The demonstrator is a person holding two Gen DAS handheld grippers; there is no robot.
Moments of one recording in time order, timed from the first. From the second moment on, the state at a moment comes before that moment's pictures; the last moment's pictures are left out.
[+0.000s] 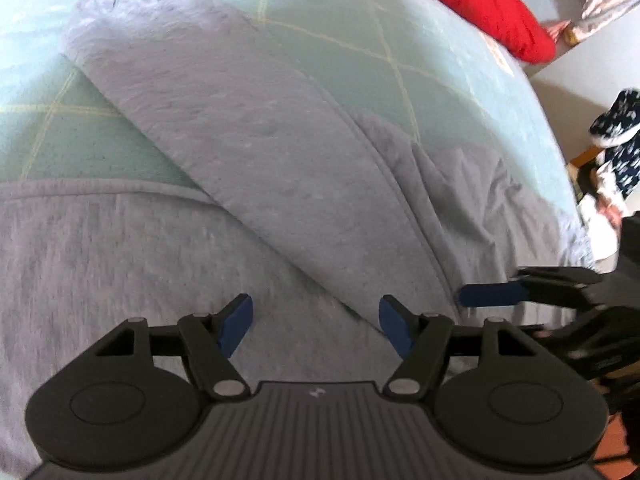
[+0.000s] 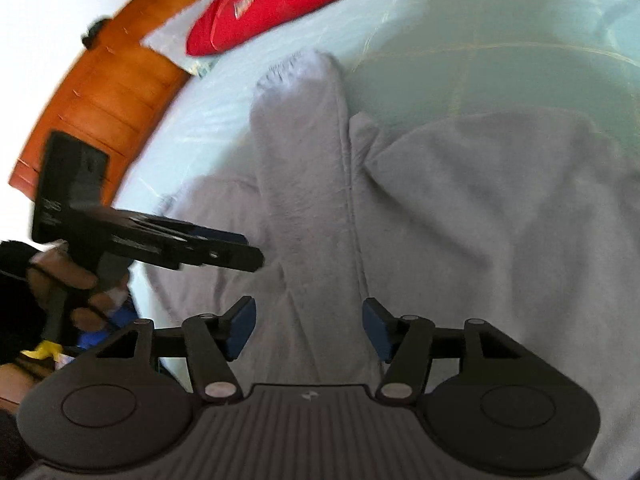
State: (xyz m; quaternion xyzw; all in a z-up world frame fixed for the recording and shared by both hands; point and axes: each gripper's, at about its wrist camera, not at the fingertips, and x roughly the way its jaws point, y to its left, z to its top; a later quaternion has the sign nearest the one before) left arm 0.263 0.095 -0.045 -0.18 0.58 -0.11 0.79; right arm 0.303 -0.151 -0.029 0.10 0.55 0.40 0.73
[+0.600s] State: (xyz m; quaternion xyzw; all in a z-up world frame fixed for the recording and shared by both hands) left arm 0.269 0.144 -0.056 -0.33 0.55 -0.14 0.76; right arm 0.346 -0.113 -0.044 0.15 0.57 0.43 0.68
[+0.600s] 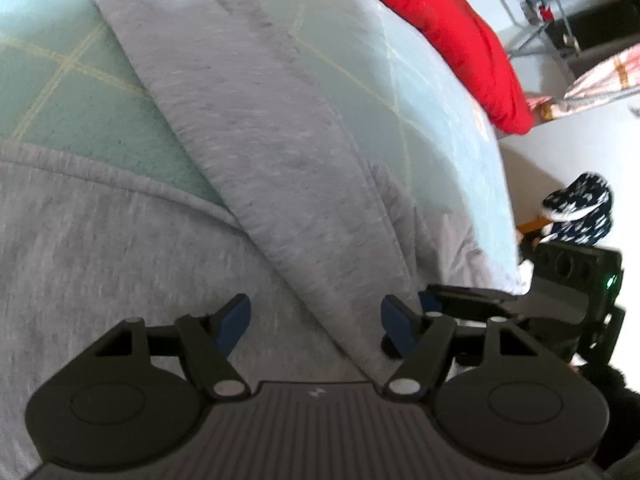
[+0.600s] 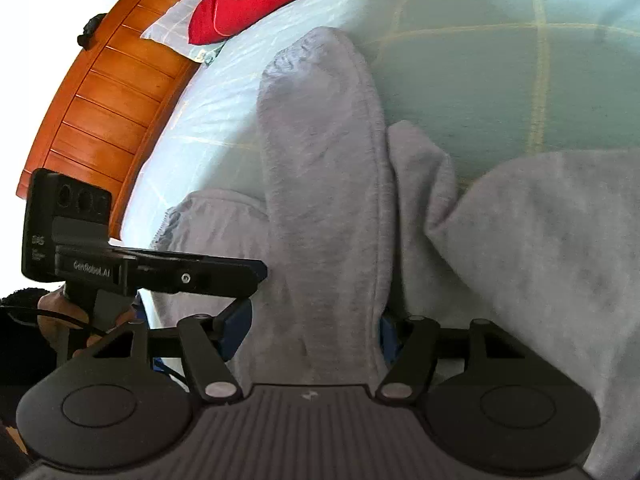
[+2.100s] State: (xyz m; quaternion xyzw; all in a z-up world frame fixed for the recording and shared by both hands) left arm 0.244 0.135 0.013 -0.27 0.47 -0.15 0.83; right arm 0.260 -0.199 0.010 0.15 0.58 0.39 0.70
